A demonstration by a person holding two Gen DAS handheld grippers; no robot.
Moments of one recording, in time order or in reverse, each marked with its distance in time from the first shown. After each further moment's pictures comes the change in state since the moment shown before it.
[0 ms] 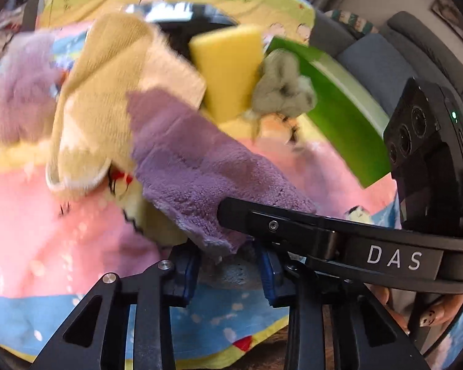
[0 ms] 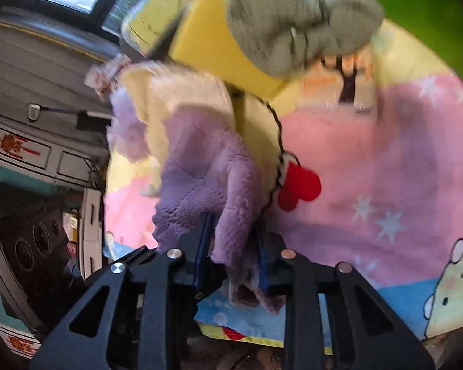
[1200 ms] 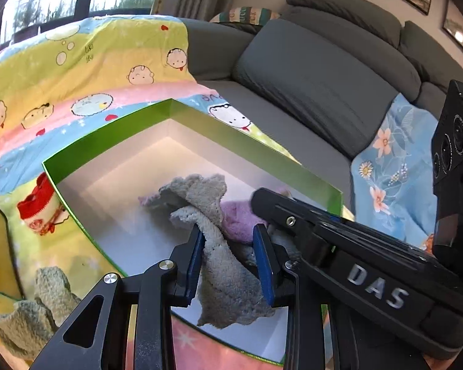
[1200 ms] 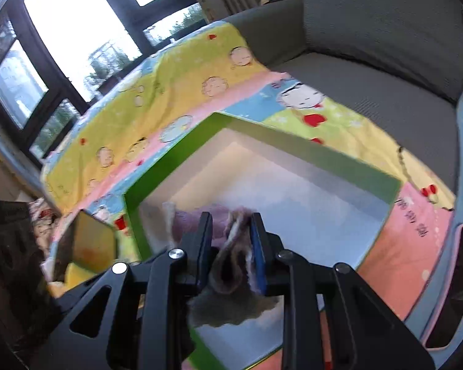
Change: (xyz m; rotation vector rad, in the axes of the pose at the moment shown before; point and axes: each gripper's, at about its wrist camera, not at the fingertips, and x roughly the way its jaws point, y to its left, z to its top) left arm 0.094 -0.189 0.130 0.353 -0.099 -0.196; right arm -0.174 -0.119 0.093 0.146 -0.588 -0.458
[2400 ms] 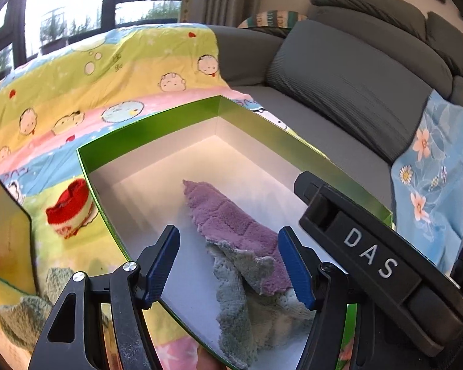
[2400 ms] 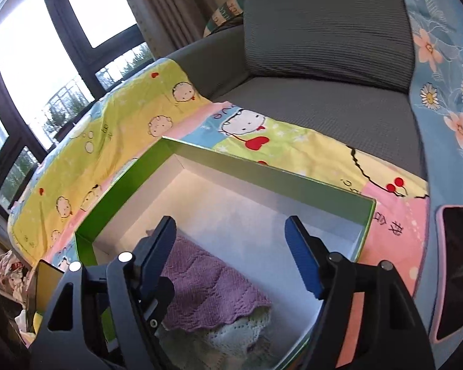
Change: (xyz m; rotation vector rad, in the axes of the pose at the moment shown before) left arm 0.020 -0.004 -0.003 0.017 -0.042 0.185; right arm 0.004 -0.031 -0.005 0.153 -0.180 -0.177
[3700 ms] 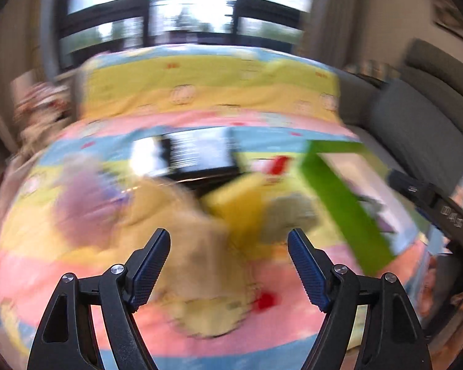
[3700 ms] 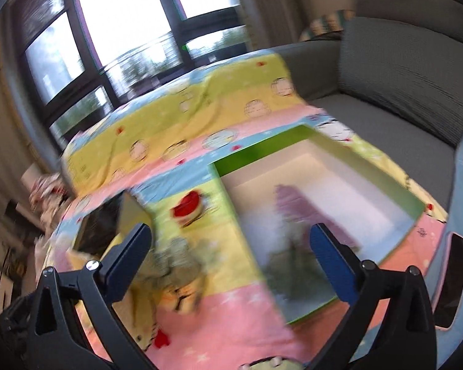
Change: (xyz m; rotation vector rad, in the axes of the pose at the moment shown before) left arm -0.205 0.142 -0.090 -0.337 -0.068 0.367; right arm -0.092 0.093 -0.040 -0.335 0.062 0.266
